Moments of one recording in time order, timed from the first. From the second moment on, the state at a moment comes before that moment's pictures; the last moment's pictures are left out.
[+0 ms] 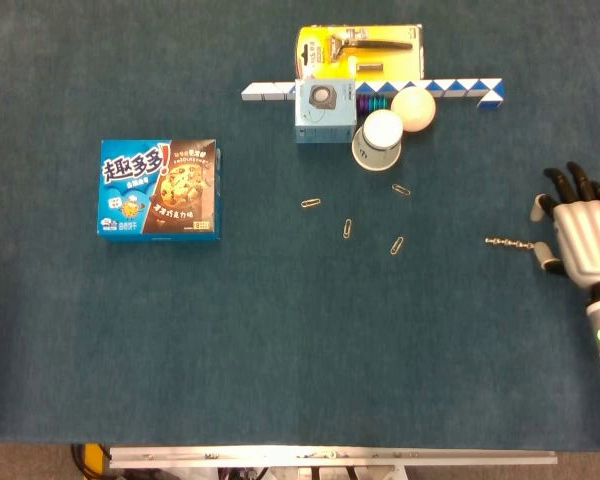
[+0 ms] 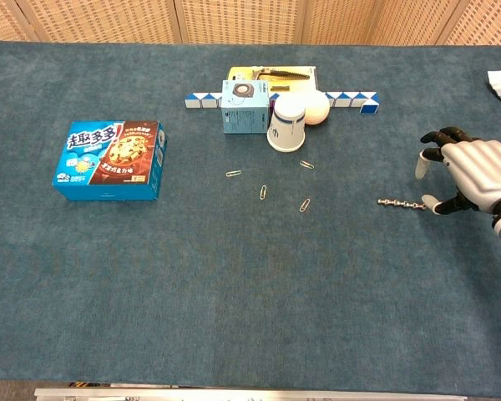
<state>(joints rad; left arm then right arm) -0.06 -0.97 0.04 -1.72 1.52 1.43 0.08 0.29 -1.56 0.09 -1.52 -1.20 1.21 -0.57</state>
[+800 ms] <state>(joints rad) -0.05 -0.95 0.03 -1.73 1.48 1.43 0.06 0.34 -1.63 0.07 -1.48 -1.16 1.15 -0.61</state>
